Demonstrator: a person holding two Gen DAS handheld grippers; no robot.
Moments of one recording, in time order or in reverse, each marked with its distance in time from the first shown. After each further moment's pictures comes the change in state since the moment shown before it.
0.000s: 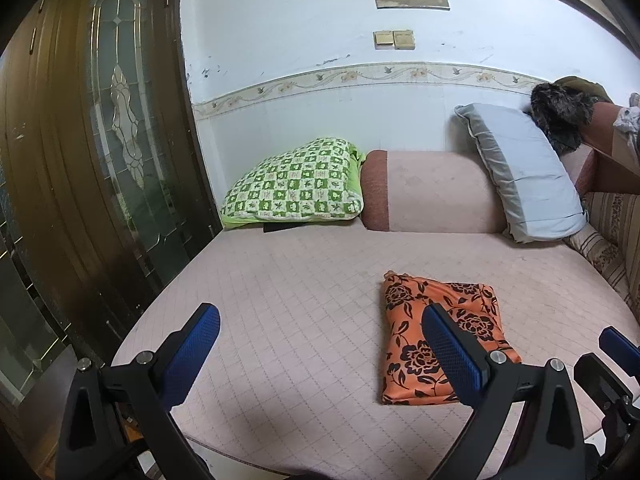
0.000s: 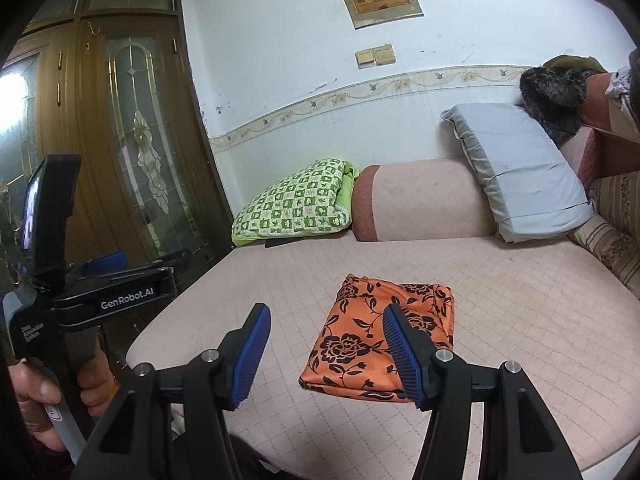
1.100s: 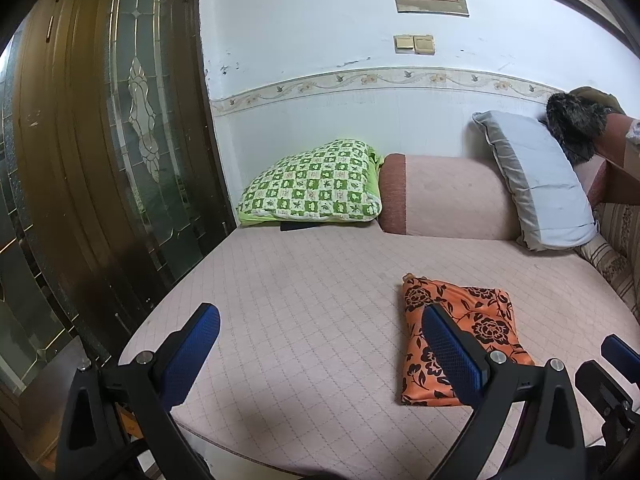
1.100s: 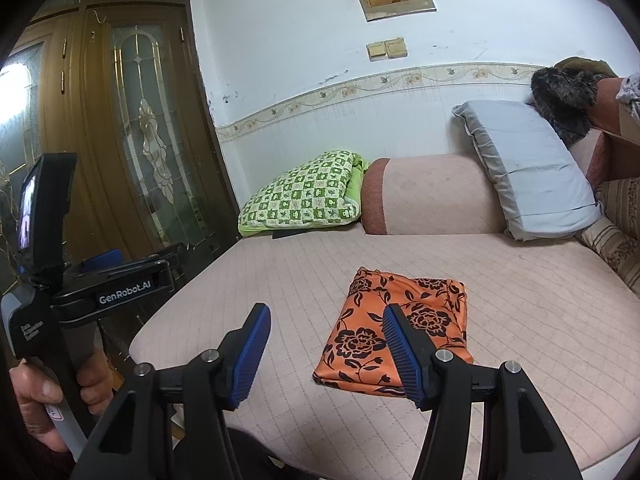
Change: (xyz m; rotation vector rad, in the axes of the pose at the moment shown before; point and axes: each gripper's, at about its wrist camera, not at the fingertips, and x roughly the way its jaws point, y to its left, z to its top) left arm 0.001 0.028 -0.002 -0.029 -0.011 0.029; right arm 0.009 0.021 -0.001 -0.021 0.030 0.011
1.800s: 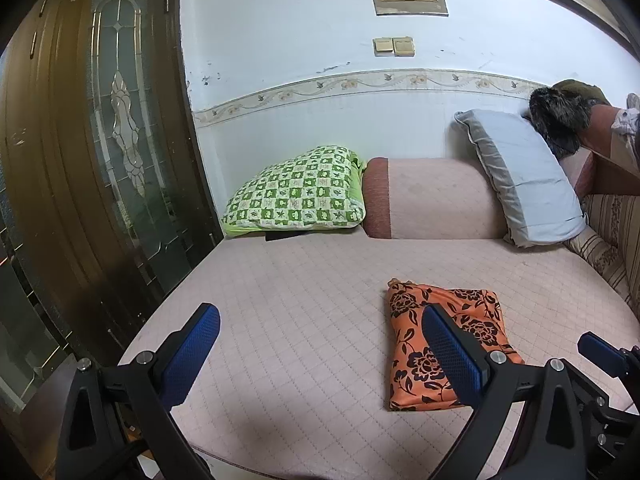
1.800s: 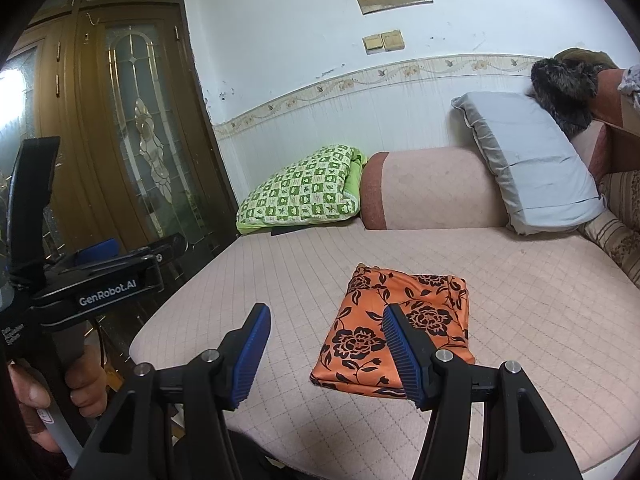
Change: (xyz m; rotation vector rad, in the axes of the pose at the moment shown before) left arm 0.000 -0.018 0.009 0.046 -0.017 -0.042; right arm 0.012 -0.010 0.003 0.014 0.021 0.010
